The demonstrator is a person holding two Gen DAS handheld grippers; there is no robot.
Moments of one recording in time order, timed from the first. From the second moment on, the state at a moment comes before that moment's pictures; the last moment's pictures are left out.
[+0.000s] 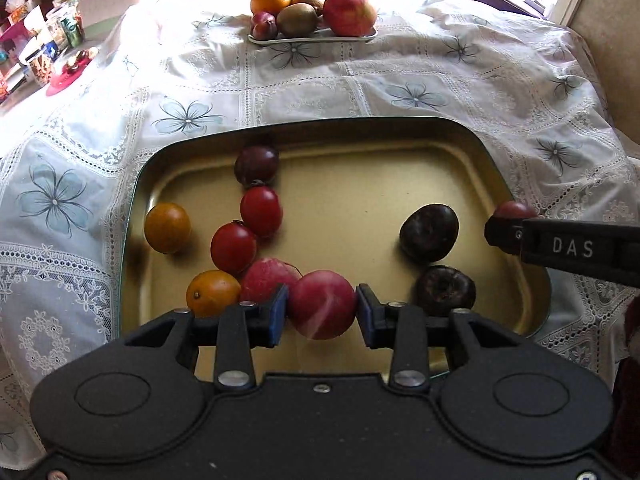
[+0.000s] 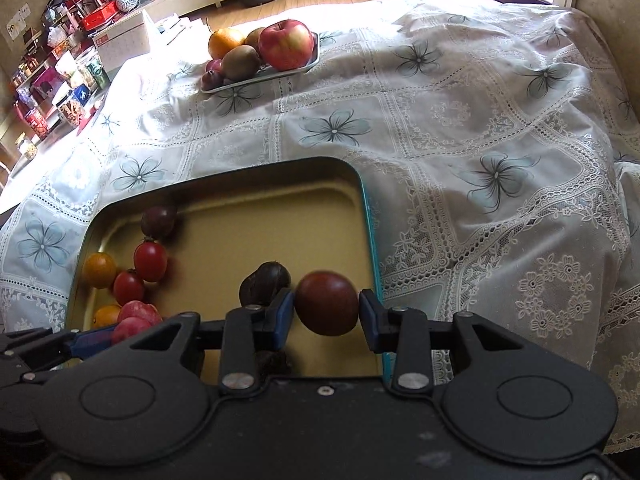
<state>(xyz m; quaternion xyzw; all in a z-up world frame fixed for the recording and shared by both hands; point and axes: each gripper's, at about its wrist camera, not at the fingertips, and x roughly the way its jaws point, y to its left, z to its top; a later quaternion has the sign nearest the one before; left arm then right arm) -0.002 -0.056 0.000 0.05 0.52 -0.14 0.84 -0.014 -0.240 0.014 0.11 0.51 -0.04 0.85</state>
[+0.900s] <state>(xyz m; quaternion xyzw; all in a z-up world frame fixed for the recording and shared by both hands) -0.015 -0.042 0.018 0.04 0.49 -0.10 0.87 -0.035 -0.225 0.028 0.08 0.49 -0.06 0.86</state>
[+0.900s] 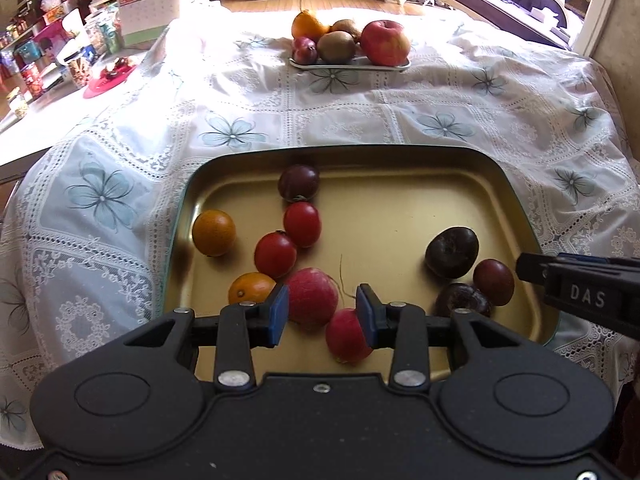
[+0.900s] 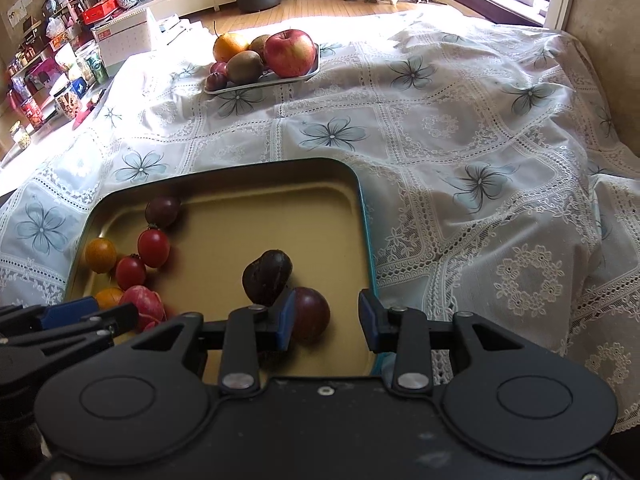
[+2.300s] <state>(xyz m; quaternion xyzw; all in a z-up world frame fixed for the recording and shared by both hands) -0.023 -0.035 0.017 0.03 0.49 -0.07 0.87 -0.048 -0.215 0.025 0.07 0.49 -0.05 0.86</state>
